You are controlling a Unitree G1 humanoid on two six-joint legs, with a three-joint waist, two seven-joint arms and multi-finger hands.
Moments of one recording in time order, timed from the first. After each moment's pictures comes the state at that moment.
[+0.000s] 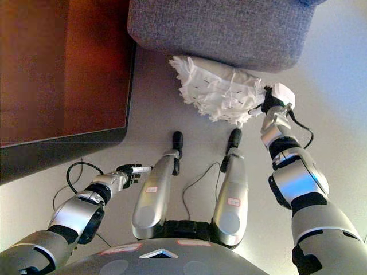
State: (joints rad) left arm -0.48 0.27 -0.32 1.28 -0.38 0.33 0.05; right arm -0.89 -0.48 0.55 1.18 -0.26 0.24 -0.23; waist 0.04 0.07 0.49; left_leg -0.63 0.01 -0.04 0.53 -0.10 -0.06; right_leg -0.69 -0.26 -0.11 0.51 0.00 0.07
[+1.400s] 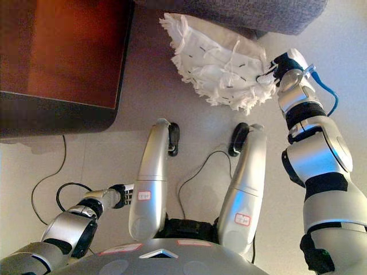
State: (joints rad) left arm -0.35 0.32 -0.25 1.26 -0.49 0.37 0.04; right arm -1.09 -0.58 0.60 1.21 -0.03 0.27 -0.01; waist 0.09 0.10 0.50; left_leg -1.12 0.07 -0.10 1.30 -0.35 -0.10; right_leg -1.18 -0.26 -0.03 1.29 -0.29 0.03
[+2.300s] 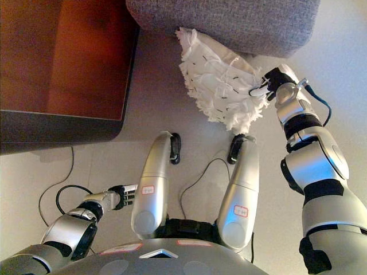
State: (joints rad) left arm -0.32 0.31 -0.25 1.25 -0.49 0.34 0.07; right arm -1.03 -0.58 0.60 1.20 -0.01 0.18 0.04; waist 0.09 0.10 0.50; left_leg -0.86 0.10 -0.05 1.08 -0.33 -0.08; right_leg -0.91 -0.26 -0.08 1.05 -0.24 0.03
